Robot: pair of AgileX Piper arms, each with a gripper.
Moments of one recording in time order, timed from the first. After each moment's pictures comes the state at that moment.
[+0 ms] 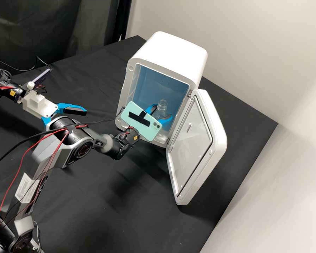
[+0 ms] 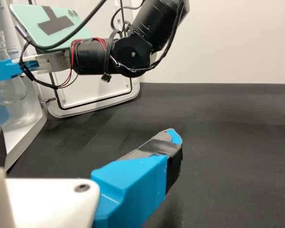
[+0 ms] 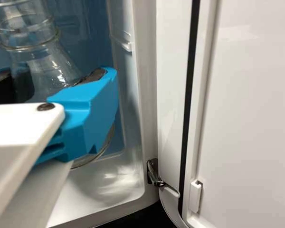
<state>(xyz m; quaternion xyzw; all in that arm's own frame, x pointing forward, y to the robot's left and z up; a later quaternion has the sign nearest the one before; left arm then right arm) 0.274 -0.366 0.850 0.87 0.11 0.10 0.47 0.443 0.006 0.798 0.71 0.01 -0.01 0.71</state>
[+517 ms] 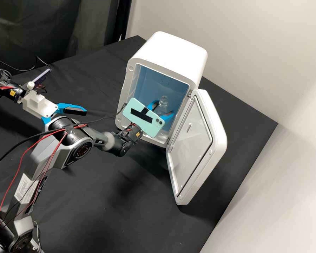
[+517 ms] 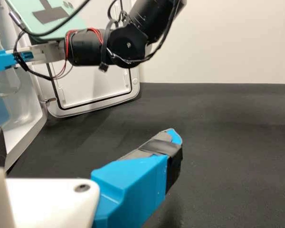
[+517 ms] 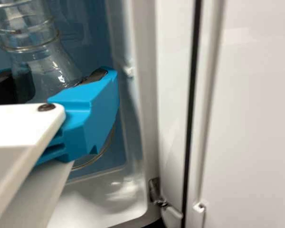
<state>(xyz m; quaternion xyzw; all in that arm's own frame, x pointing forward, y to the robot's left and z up) 0.274 -0.366 0.850 0.87 0.11 0.10 0.47 0.453 0.014 0.813 0.71 0.02 0.00 0.70</state>
